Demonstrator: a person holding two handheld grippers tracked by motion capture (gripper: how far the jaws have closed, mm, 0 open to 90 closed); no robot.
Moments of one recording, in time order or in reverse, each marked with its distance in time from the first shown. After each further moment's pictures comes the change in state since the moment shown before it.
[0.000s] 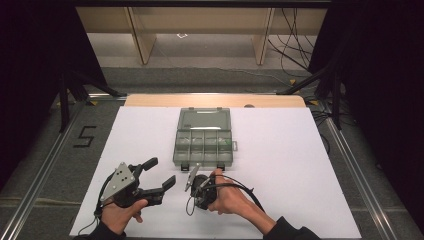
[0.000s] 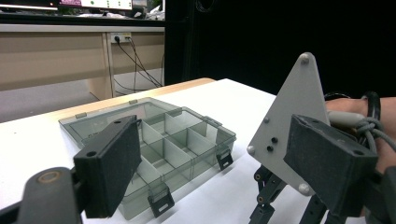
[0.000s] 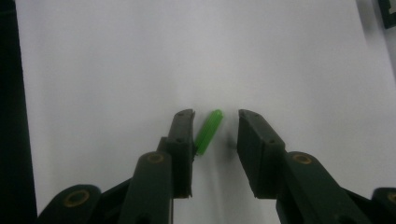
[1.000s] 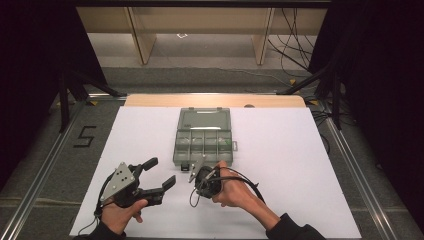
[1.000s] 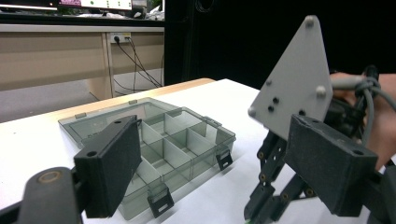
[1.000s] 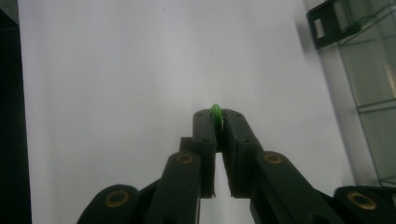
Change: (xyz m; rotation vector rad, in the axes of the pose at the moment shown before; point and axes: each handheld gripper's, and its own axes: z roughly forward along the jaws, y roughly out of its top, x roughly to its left) left arm 0.000 0.000 0.001 -0.007 -0.006 -0.001; right arm -0.014 -0.002 -0.024 -0.065 -0.027 0.005
